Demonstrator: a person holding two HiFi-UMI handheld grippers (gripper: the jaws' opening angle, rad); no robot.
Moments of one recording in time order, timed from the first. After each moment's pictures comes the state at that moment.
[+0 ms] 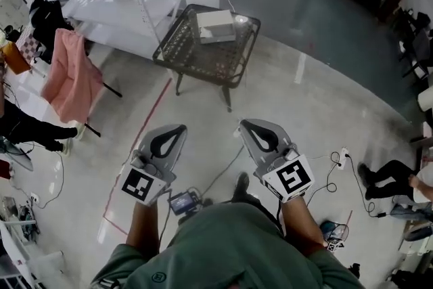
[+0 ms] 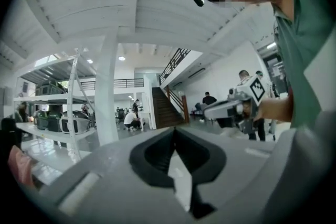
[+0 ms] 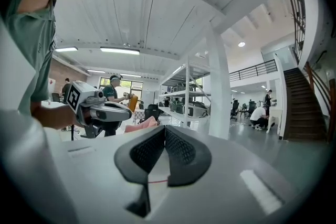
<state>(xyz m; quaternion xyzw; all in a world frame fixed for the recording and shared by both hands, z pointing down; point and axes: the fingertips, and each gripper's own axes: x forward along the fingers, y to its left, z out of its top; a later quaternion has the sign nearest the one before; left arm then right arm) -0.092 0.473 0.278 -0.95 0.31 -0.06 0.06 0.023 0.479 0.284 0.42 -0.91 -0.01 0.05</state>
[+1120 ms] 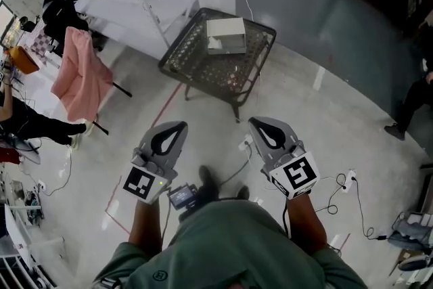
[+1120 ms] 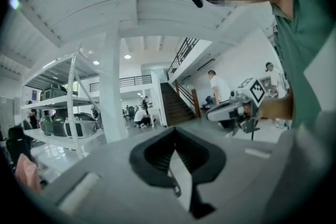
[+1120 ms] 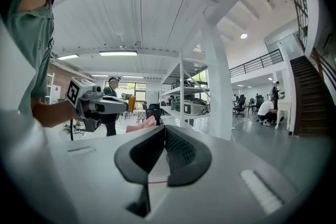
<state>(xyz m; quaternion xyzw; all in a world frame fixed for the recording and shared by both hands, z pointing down) -0.018 0.349 0.271 -0.93 0.36 -0.09 0.07 0.113 0.344 0.299 0.38 -0.92 0.01 0.04</state>
